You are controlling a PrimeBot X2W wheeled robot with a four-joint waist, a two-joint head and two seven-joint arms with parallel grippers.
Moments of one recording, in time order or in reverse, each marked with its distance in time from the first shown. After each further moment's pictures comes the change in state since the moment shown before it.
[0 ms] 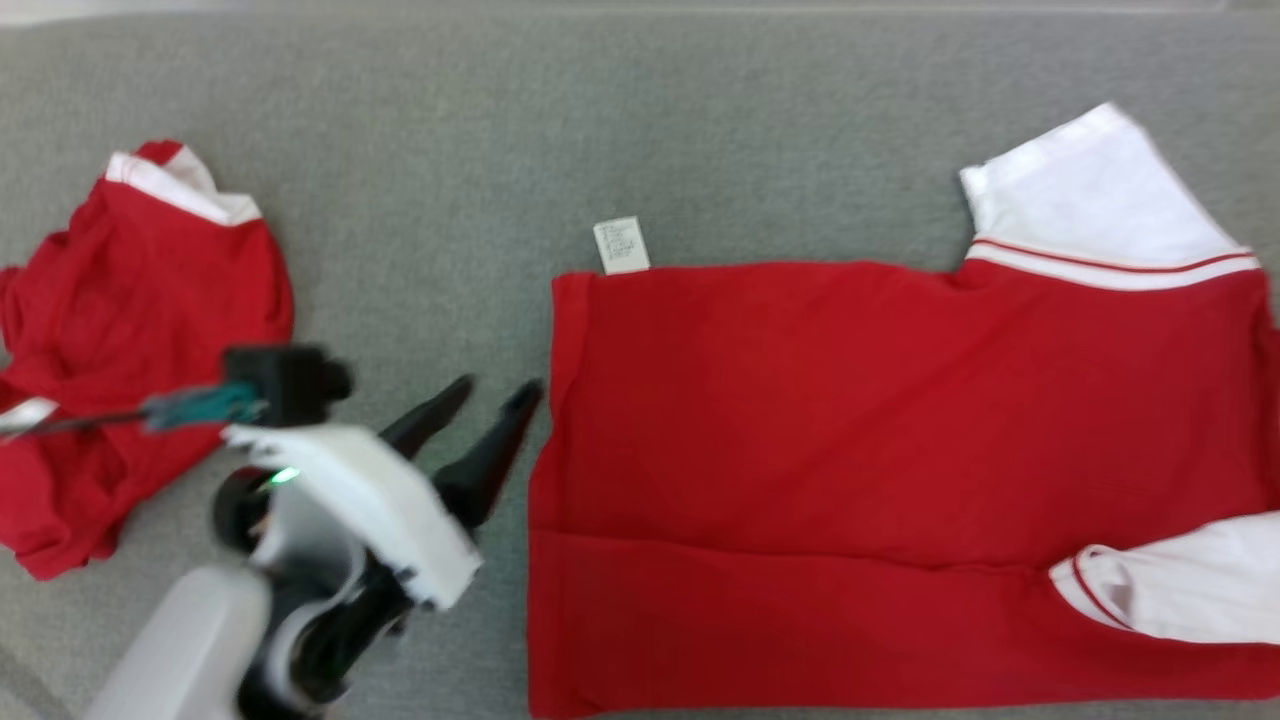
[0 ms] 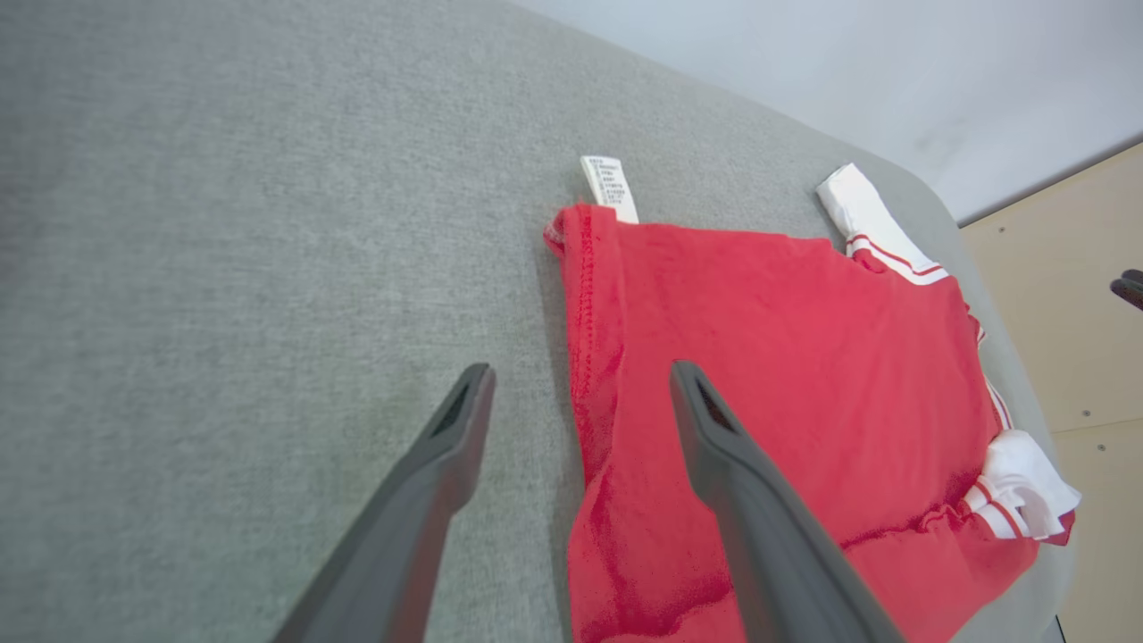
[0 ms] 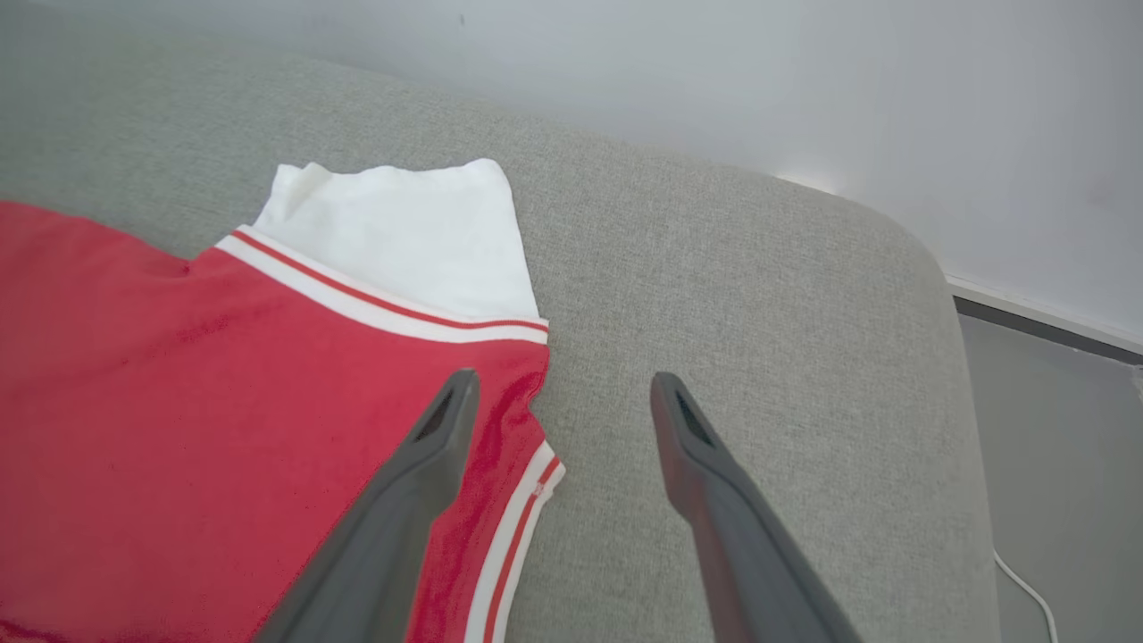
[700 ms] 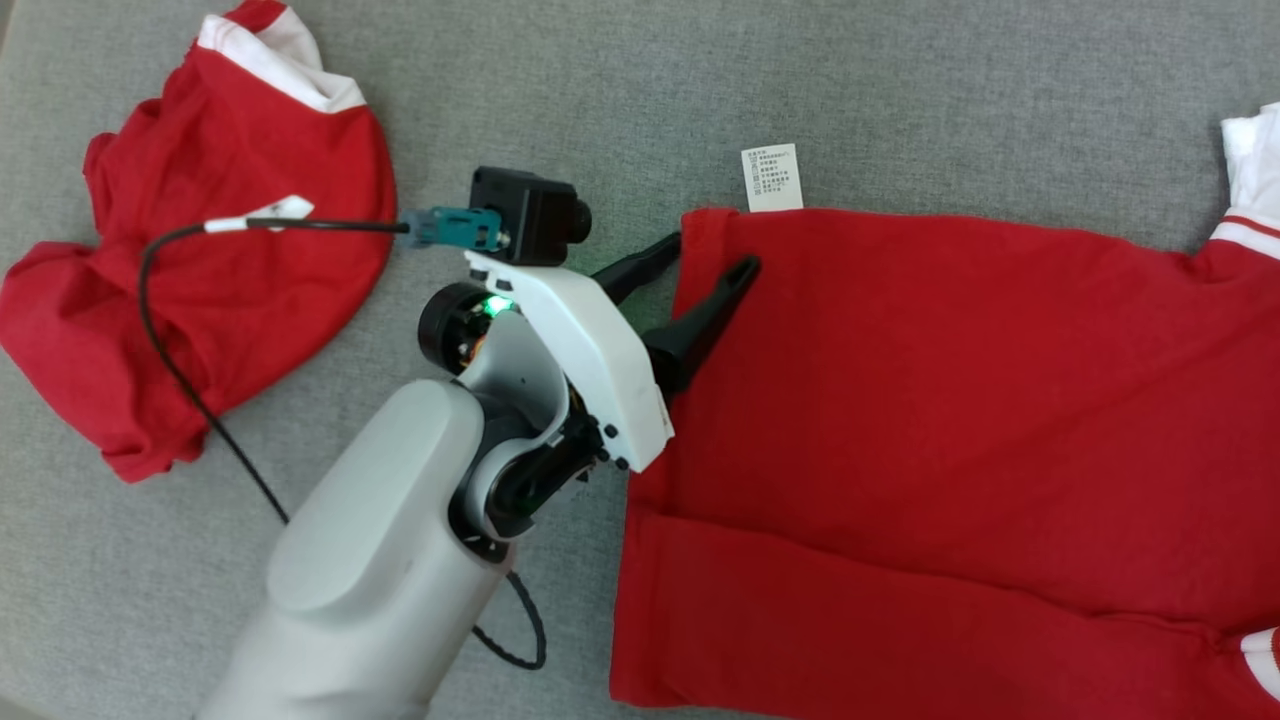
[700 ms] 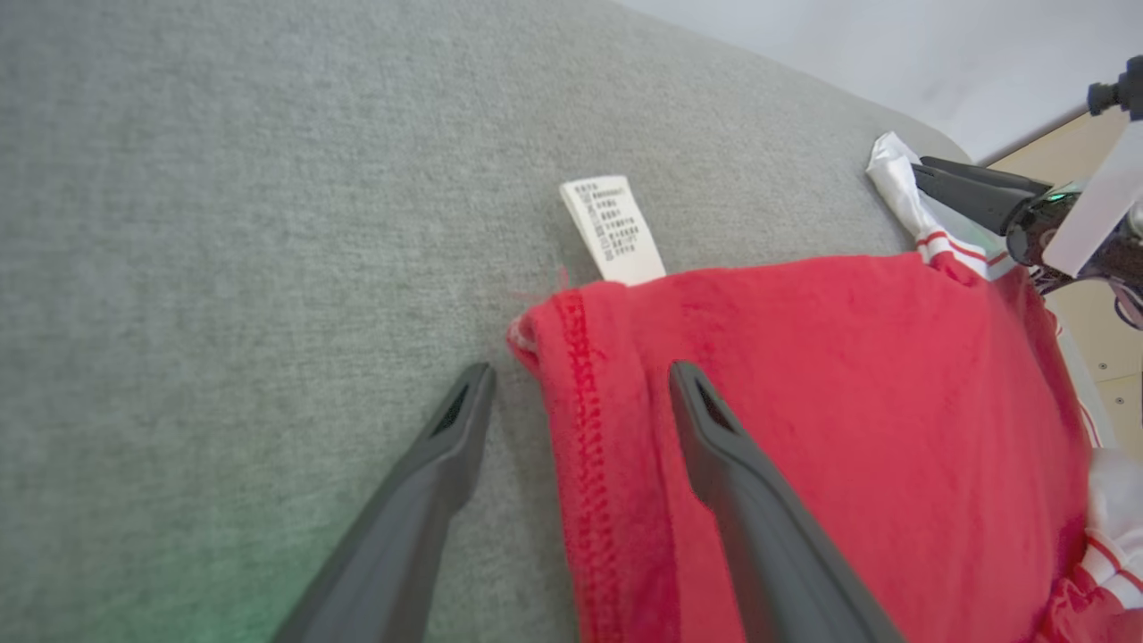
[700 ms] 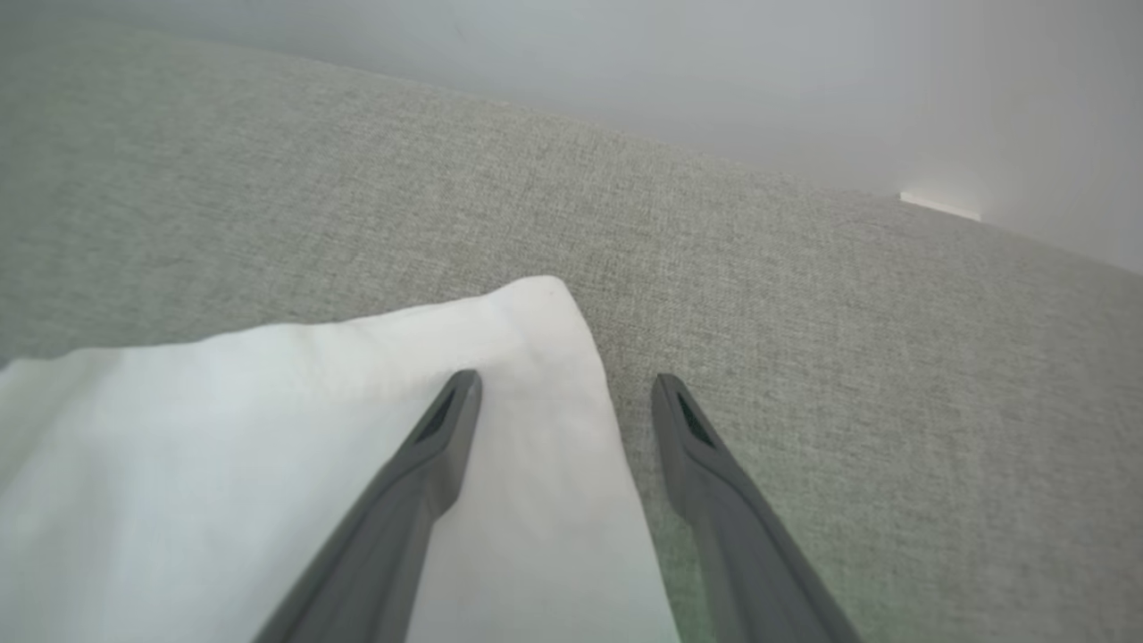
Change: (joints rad) left arm -0.443 -0.270 -0.211 0.416 0.081 -0.134 -0.030; right arm -0.537 0.207 0.144 0.527 -0.321 0.000 -0.115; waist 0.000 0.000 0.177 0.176
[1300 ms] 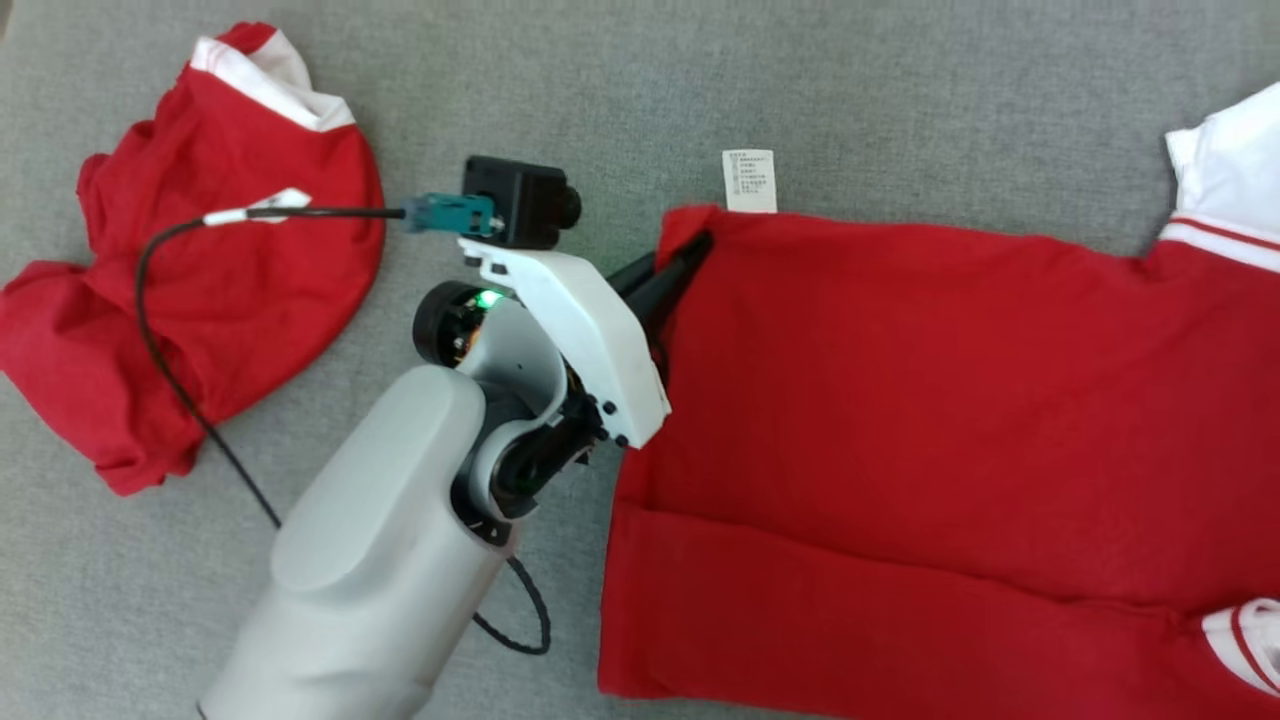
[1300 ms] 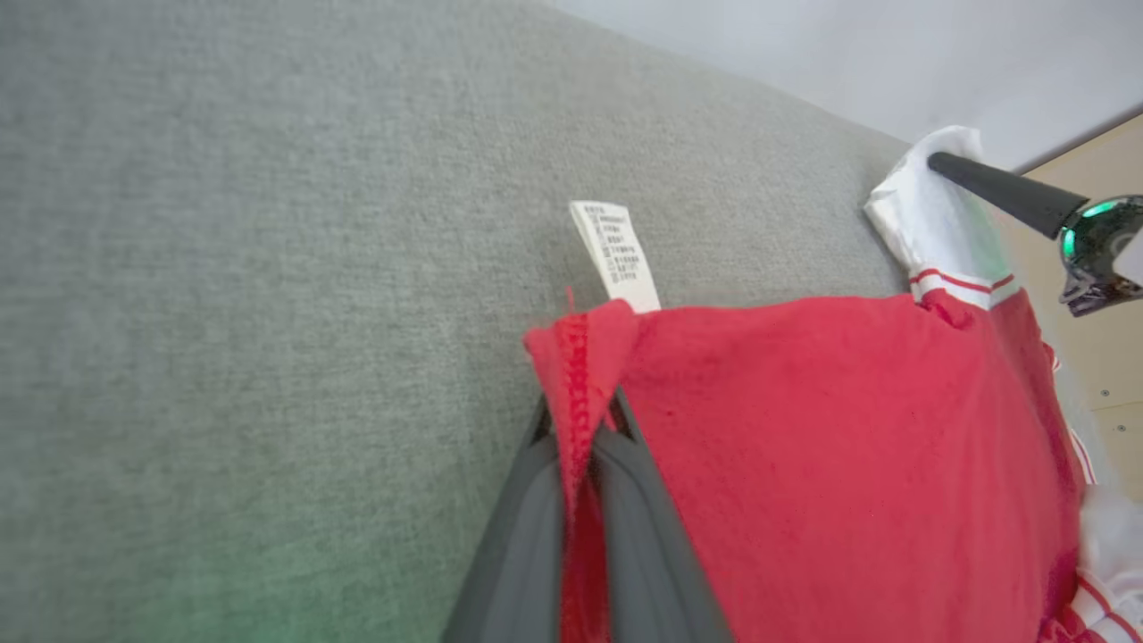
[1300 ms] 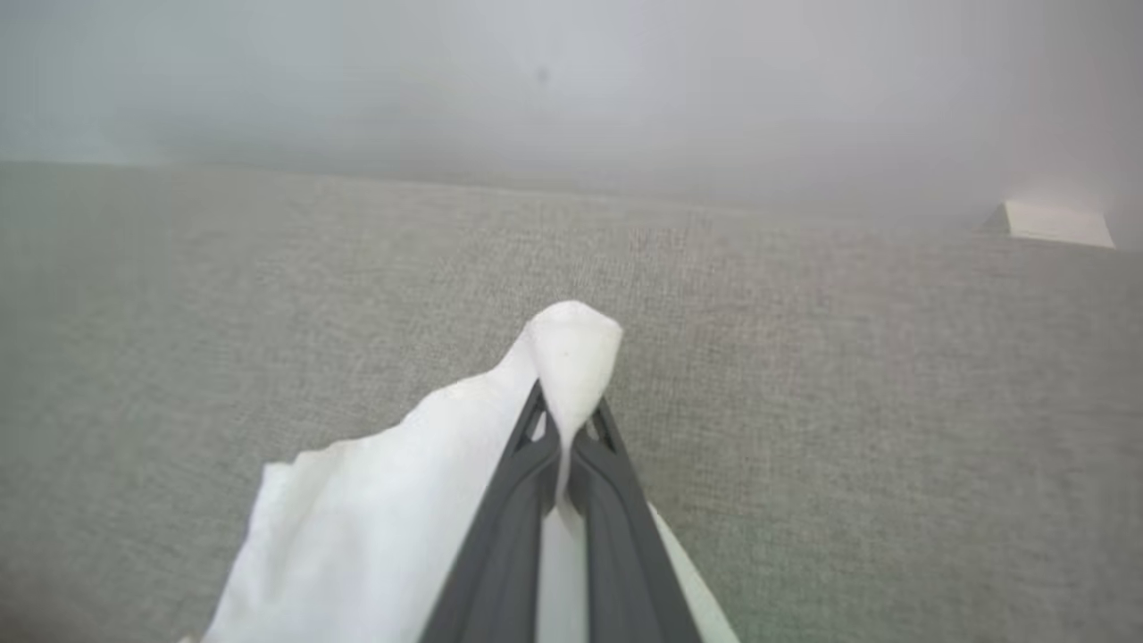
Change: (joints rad) left arm -0.032 -0.018 0.000 0.062 -0.012 -0.031 -0.039; right arm -0.044 0.035 0.069 -0.006 0.216 -0.003 -0.003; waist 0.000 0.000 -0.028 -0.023
